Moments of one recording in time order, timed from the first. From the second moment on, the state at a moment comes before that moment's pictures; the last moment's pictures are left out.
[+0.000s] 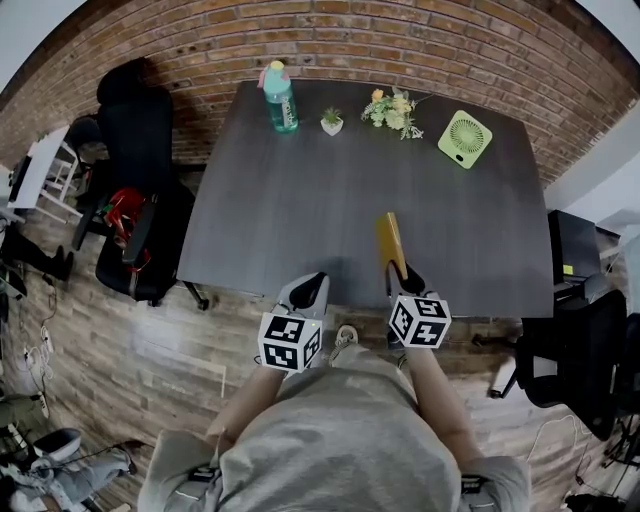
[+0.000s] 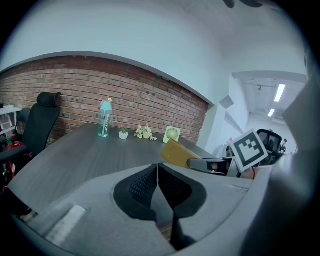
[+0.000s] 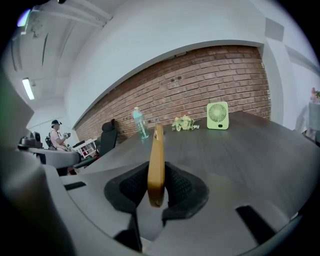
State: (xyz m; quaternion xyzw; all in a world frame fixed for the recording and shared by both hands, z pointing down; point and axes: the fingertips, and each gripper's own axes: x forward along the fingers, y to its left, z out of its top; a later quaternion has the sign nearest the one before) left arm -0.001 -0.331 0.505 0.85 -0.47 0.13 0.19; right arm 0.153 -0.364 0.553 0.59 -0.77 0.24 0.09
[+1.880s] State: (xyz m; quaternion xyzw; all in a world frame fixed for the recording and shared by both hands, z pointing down) left arm 0.017 -0.360 0.517 0.84 -0.49 0.13 0.19; right arm 0.175 -0.409 0.643 0.56 -0.76 0.29 0.17
